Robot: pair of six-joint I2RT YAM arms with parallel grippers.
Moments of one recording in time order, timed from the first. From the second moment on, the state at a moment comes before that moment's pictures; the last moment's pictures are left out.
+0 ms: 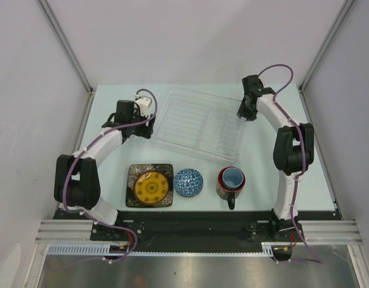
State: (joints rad) left arm -0.18 1.61 1.11 -0.24 0.13 0.19; right arm 0.20 2.05 1.77 -0.75 0.19 0.58
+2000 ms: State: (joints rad) left arm -0.16 1.08 1.10 -0.53 0.03 0.21; right arm 0.98 1.55 1.23 -0.76 0.09 0.53
